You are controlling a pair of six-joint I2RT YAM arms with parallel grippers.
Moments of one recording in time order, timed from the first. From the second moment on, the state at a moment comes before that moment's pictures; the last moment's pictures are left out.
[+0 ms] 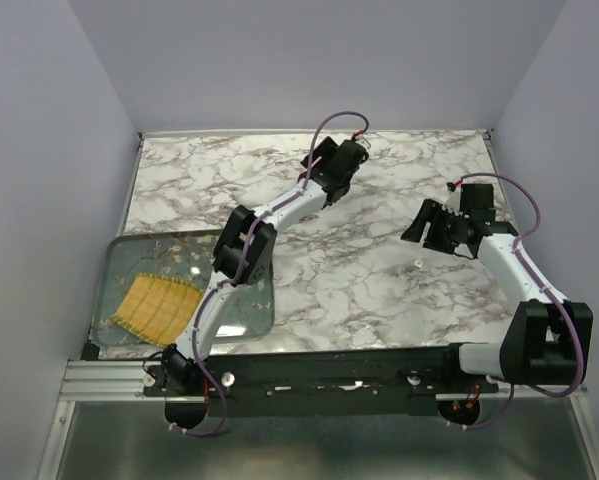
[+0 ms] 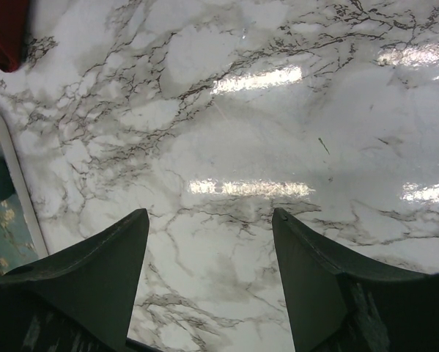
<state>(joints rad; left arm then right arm) -0.70 2.46 2.14 -0.29 -0.66 0.37 -0.03 1.31 0.86 -0.46 -0.36 0.32</state>
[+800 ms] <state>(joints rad) -0.66 2.32 2.15 -0.40 -0.50 0.18 -0.03 1.34 0.88 -0.46 -0.39 0.30</state>
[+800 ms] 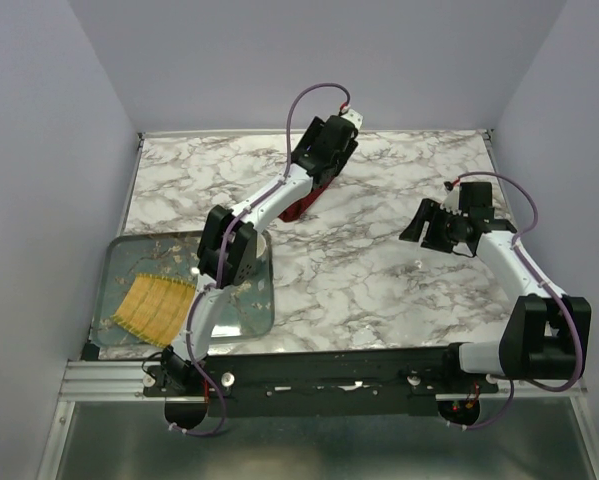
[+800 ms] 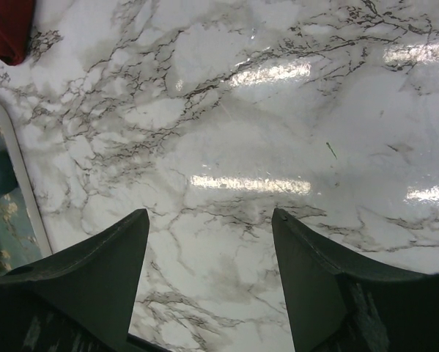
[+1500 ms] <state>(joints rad) -0.63 2.38 2.17 -0.52 -0.23 0.02 -0.03 1.34 0.89 -0.47 -0.40 0.27</state>
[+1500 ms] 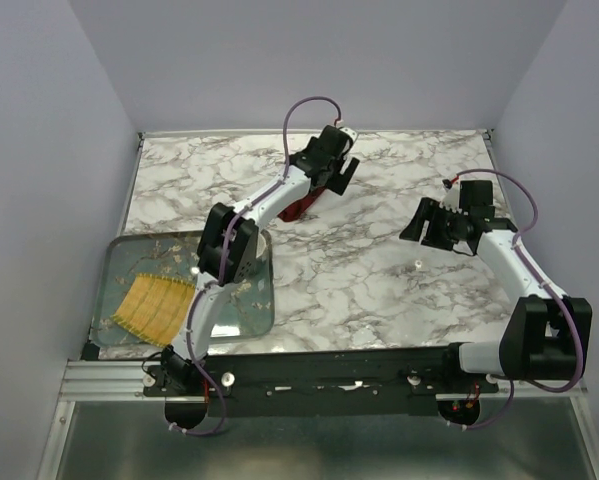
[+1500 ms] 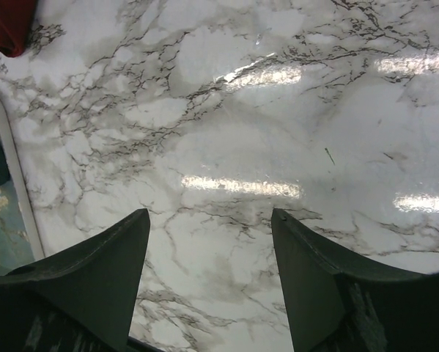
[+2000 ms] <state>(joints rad) -0.66 1.35 1.61 -0.35 0.13 -0.37 0.22 1.01 1.19 -0.76 -0.17 0.22</state>
